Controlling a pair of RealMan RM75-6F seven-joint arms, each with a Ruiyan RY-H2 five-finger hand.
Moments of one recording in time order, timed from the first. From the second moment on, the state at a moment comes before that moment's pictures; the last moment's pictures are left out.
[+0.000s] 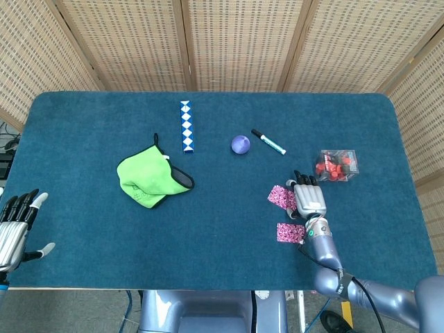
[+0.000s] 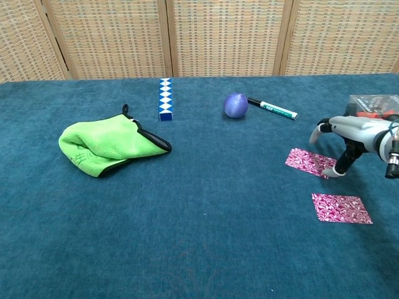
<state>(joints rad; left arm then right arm) -0.11 -1.08 -0.01 -1.68 1.47 1.41 0.08 0.72 -1.60 0.20 -1.41 -0.62 1.00 -0.57</state>
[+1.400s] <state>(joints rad) -0.11 -1.08 -0.01 -1.68 1.47 1.42 0.08 0.48 -1.50 -0.03 -1.55 -1.14 1.11 -0.39</state>
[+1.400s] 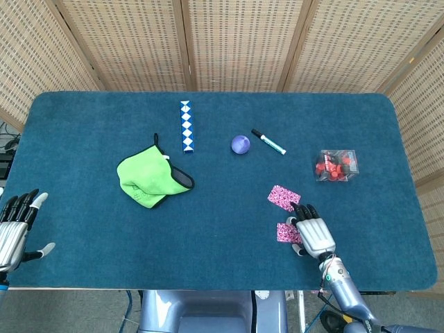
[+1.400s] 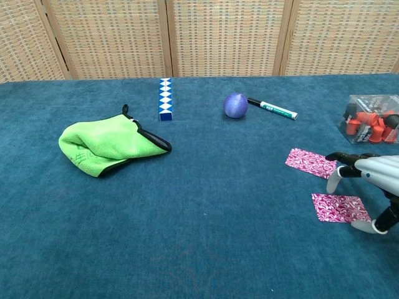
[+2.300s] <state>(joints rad) -0.11 -1.08 -0.02 -1.68 1.47 1.42 0.08 0.46 -1.53 0.01 -1.51 -1.13 1.07 -0.41</state>
